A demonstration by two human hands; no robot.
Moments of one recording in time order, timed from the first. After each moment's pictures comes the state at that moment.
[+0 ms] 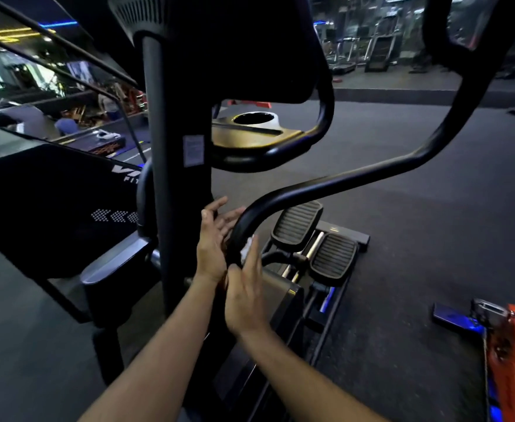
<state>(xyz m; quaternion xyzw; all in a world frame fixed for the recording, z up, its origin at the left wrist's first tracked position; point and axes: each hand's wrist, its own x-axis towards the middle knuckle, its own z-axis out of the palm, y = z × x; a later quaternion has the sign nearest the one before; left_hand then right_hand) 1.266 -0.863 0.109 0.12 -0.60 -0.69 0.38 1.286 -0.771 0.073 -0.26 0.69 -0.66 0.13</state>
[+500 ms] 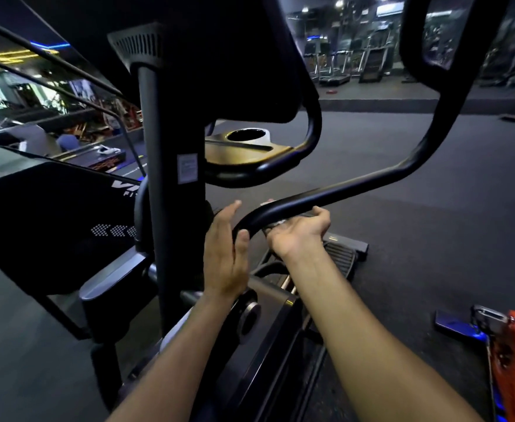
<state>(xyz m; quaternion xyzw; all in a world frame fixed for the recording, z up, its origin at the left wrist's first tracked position) 1.265 -0.833 0.118 0.06 -0.81 -0.32 0.48 1.163 -0.739 0.187 0.12 0.21 -0.91 0.32</state>
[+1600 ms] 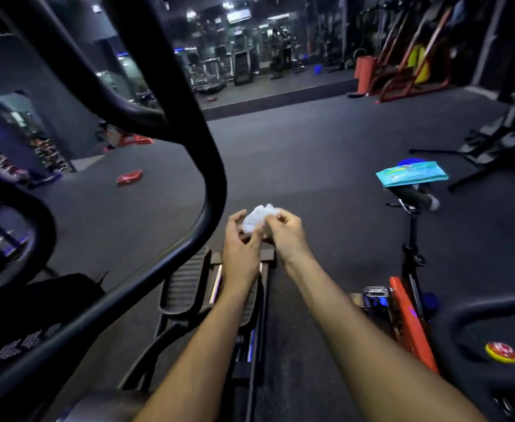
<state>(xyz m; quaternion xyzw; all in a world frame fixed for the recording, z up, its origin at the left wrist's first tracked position) 0.860 -0.578 0.104 0.06 -0.77 -0.59 0.24 0.814 -0.491 0.110 -0.01 0.56 -0.83 0.02</state>
